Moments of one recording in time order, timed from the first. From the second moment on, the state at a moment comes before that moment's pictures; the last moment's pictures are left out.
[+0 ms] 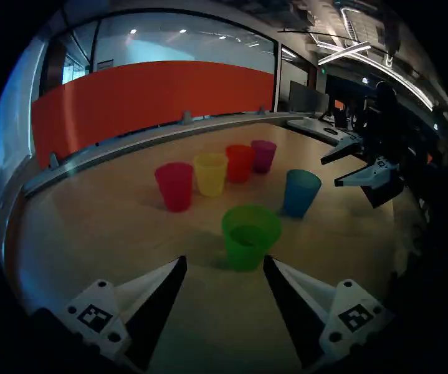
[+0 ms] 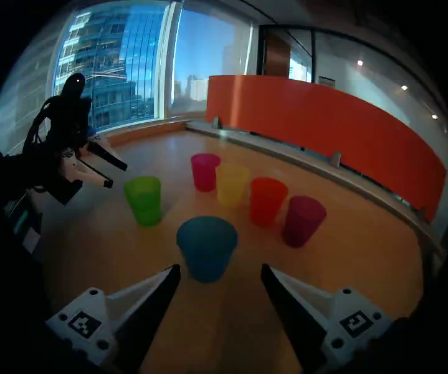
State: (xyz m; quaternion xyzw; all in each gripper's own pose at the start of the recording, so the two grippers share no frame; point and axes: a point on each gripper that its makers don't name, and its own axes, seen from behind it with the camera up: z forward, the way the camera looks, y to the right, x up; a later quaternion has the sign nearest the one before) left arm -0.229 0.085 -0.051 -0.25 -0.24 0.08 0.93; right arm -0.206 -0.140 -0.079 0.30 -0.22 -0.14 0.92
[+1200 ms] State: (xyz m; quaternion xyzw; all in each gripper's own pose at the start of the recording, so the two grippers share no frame) left arm -0.102 0.011 -0.031 0.01 -0.01 0.02 1.00; right arm -0.057 -0.012 -0.025 -0.04 0.04 -0.03 1.00
